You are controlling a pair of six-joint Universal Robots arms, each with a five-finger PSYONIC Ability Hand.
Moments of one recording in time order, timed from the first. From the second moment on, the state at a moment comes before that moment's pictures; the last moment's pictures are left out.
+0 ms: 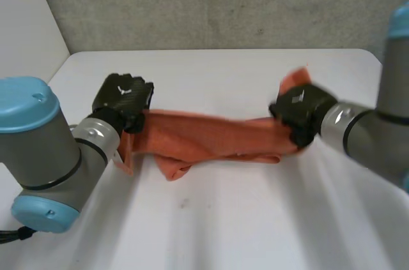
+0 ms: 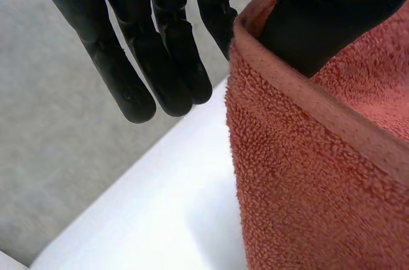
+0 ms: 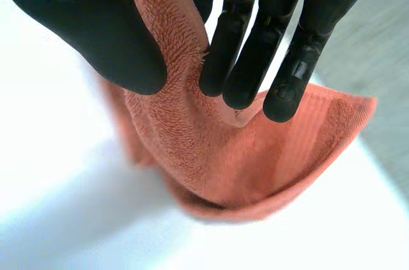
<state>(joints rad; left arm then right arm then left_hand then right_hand) 4.25 -1.89 -1.62 3.39 -1.56 3.55 2.00 -1.21 1.29 0.43 1.43 2.49 1.11 1.20 1.19 1.20 1.00 0.98 1.18 1.18 1.19 0.97</state>
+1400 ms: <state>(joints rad) 4.35 -1.89 -1.85 3.69 -1.54 3.67 1.99 -1.10 1.48 0.25 1.45 2.64 1.11 1.20 1.19 1.20 1.00 0.91 1.06 1.06 1.08 0.90</state>
